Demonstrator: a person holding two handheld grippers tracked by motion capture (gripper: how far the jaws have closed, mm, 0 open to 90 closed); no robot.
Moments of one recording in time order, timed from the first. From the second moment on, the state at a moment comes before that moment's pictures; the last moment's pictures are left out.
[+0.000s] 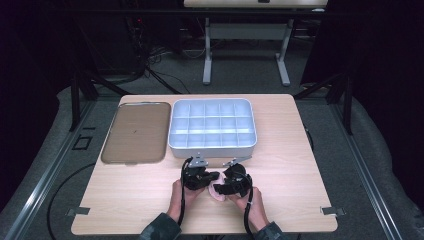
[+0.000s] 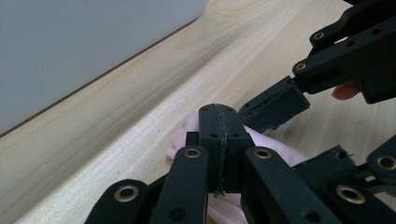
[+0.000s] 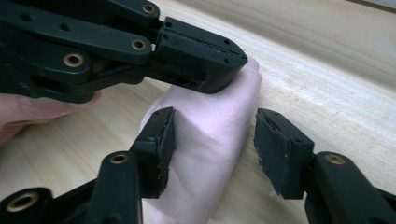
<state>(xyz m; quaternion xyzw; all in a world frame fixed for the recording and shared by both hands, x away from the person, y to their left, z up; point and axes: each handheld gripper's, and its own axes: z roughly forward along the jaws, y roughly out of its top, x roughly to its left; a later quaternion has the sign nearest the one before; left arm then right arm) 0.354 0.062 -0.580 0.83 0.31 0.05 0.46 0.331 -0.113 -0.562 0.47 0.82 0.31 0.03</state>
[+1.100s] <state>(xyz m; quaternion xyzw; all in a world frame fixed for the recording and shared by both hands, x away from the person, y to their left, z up) 0.318 0.166 -0.586 0.80 0.42 0.18 0.39 0.335 -0.115 -0.565 0.47 0.82 0.33 0.00</state>
